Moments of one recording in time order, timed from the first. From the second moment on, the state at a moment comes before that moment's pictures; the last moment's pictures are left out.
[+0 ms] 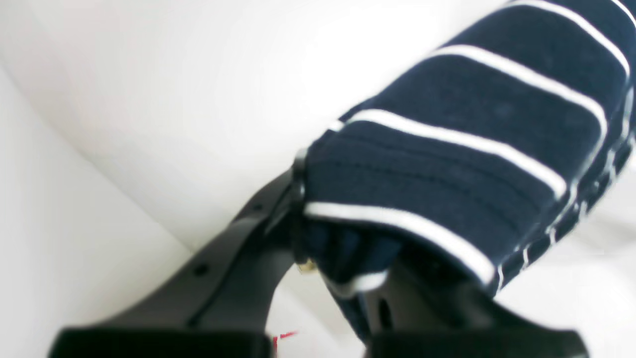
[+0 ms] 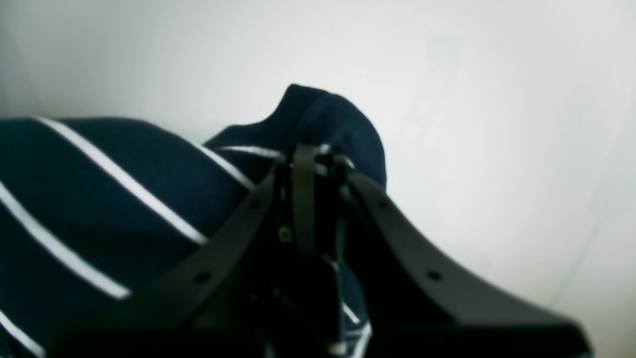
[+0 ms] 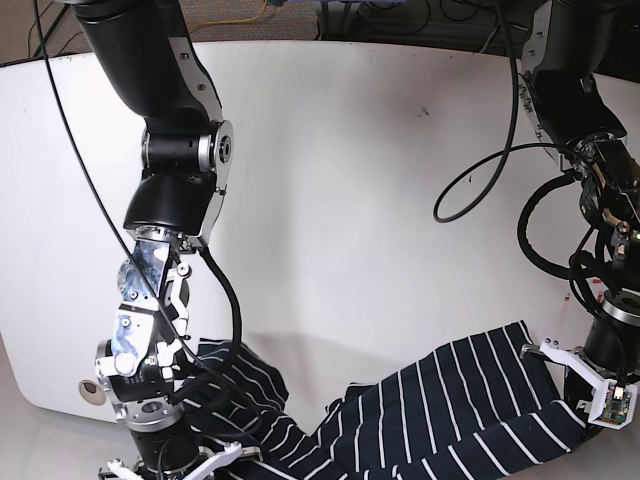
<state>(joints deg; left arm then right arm) -28.4 -18.6 -14.6 114.3 -12.0 -28.2 47.7 43.0 -0.9 7.5 88.7 -6.7 19.9 -31.5</state>
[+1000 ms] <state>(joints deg) -27.4 -19.5 -17.4 113.9 -15.1 -28.3 48.0 40.2 -0.5 7.4 88.9 -6.6 20.0 -31.4</state>
